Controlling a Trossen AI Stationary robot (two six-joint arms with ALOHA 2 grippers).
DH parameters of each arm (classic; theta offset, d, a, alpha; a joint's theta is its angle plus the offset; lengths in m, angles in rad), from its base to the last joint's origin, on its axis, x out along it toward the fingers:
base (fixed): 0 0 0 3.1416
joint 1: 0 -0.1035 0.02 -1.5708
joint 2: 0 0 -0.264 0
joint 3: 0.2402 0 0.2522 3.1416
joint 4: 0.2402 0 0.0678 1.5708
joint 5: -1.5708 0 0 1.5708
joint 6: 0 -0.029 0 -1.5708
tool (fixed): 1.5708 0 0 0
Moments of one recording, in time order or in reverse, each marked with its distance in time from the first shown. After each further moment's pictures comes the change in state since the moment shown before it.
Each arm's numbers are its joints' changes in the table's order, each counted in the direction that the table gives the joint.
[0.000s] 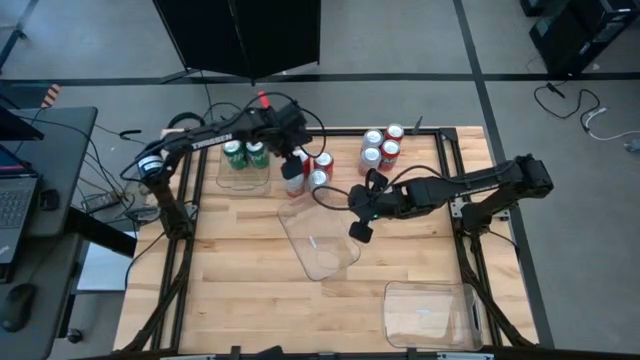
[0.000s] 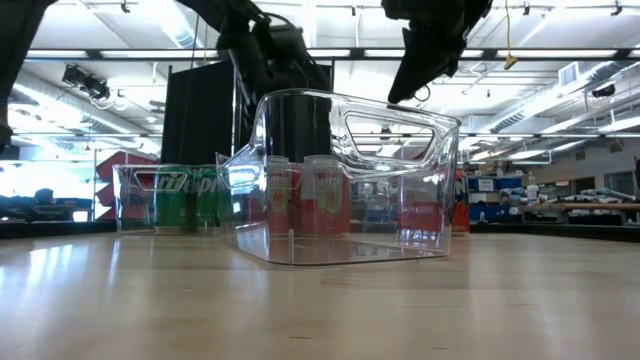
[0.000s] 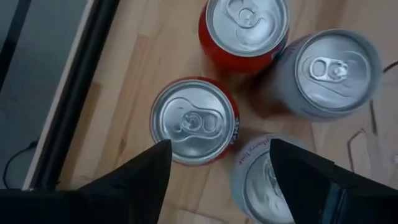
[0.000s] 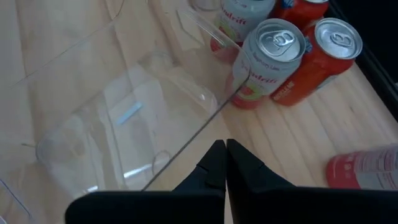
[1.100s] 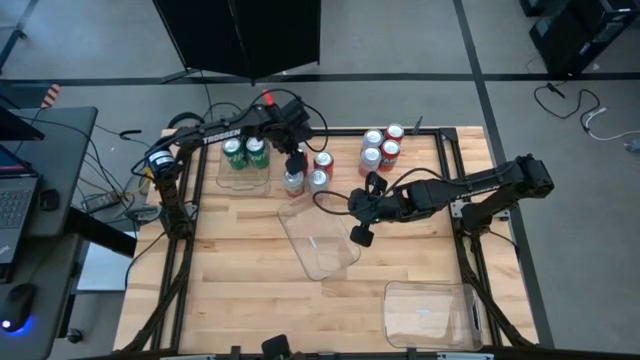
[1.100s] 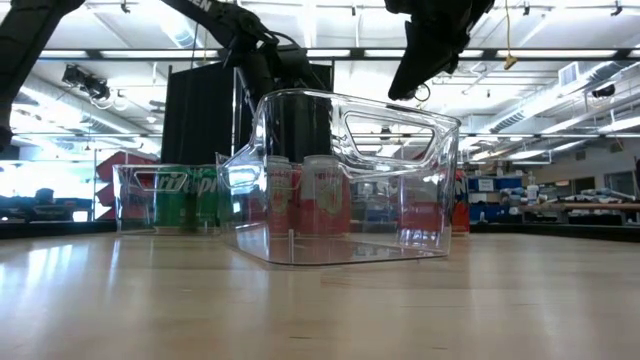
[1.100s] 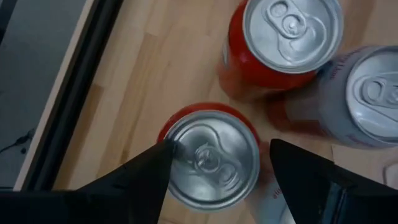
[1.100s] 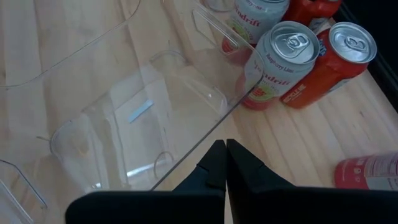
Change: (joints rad) left arm -0.046 -0.082 0.036 -0.029 -0.039 -0.004; right arm -0.023 0.001 0.000 -0.006 0.009 0.010
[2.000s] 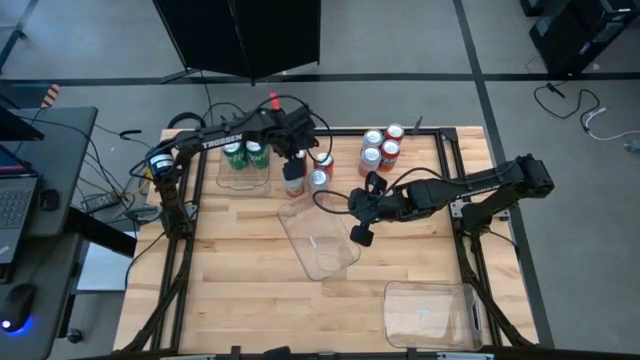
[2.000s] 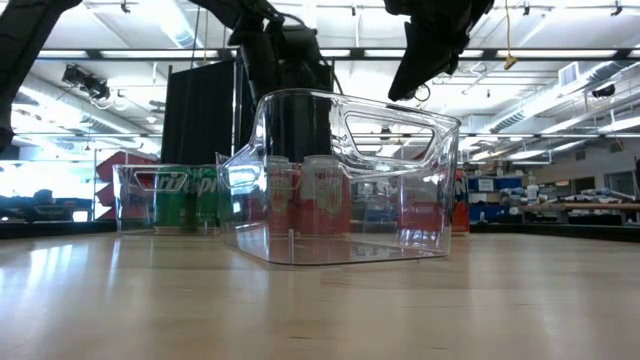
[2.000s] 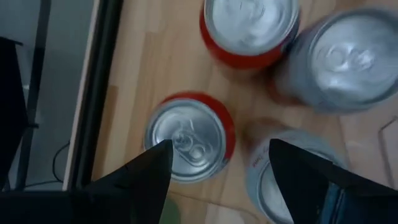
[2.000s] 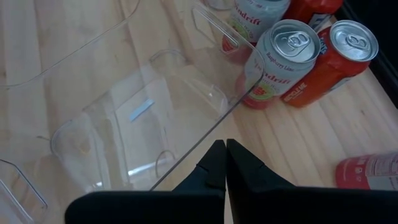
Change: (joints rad) left arm 0.086 0.004 0.080 0.132 0.153 -0.079; right arm 0.000 0.000 0.000 0.001 0.009 0.000
